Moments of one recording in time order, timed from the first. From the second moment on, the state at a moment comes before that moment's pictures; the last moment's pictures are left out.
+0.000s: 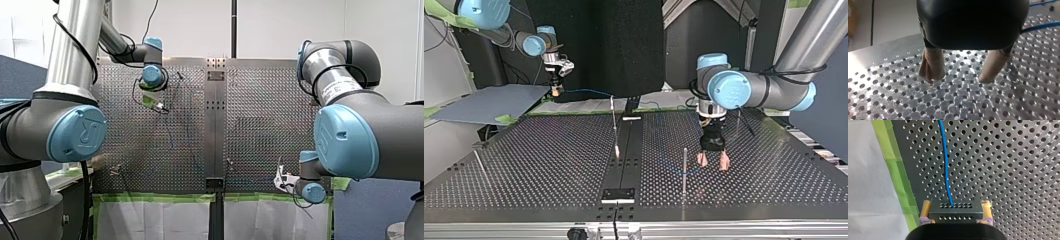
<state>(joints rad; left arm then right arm) -0.17 -1.76 -1.67 -2.85 -1.83 -2.77 1.74 -0.55 1.77 -1.10 1.37 1.75</state>
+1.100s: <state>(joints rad) -0.21 -1.76 -1.64 -2.97 -1.92 -2.47 1.75 -0.54 1.77 -1.10 1.37 1.75</state>
